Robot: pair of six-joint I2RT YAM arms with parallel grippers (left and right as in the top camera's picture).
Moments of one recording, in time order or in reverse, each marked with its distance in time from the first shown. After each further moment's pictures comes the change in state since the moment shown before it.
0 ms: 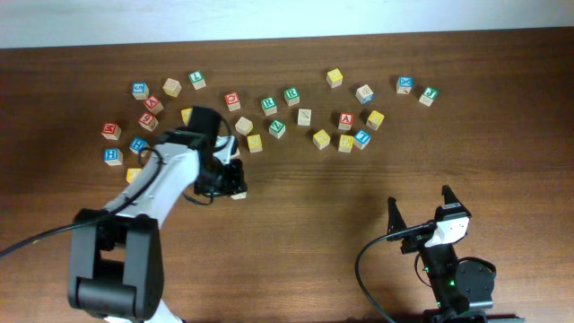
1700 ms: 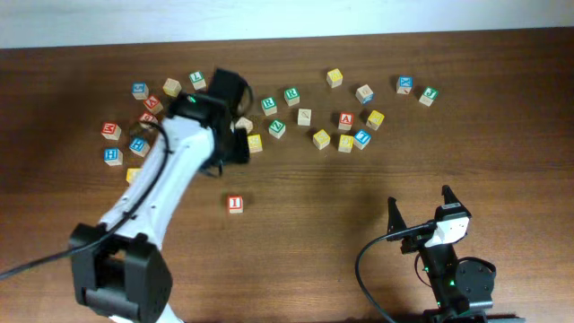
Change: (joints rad) left arm -0.106 0.002 0.407 -0.342 -0.318 -0.208; right arm 0.000 0.000 0.000 0.000 0.000 0.000
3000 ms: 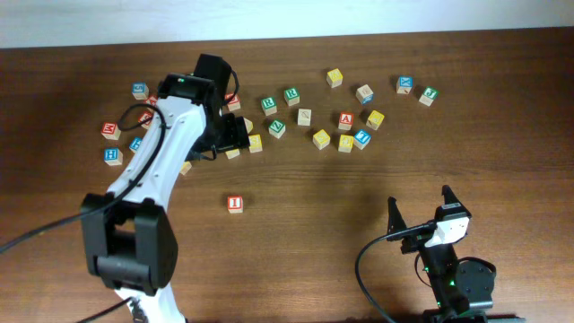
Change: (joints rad) left arm 0.082 0.145 0.110 -0.017 0.031 -0.037; right arm 0.000 0.000 0.000 0.000 0.000 0.000
